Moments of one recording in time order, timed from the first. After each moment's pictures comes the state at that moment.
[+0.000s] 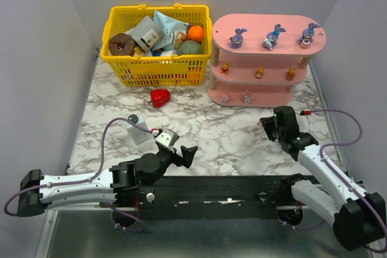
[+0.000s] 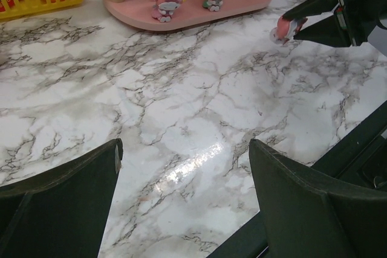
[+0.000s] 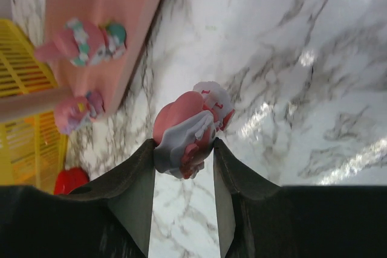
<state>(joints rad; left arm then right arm) -1.34 0.59 0.28 0.17 -0.68 -0.33 0.33 0.89 0.51 -0.40 0.33 1.34</state>
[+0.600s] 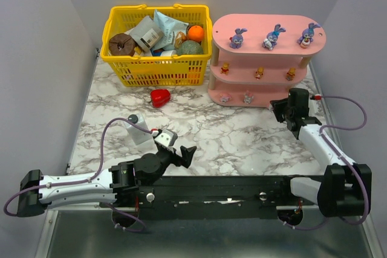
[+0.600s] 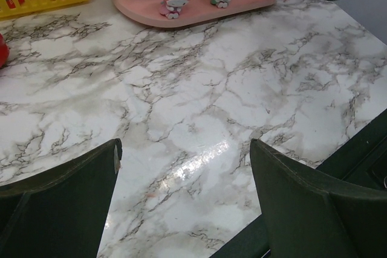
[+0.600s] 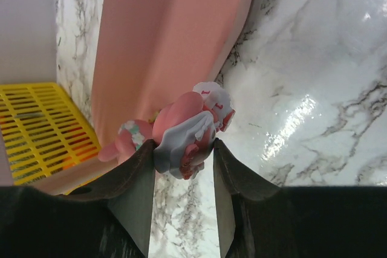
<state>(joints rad) -1.34 0.58 0.28 0.14 -0.70 -0.33 0.02 1.17 0.65 -0.18 0.17 1.21</state>
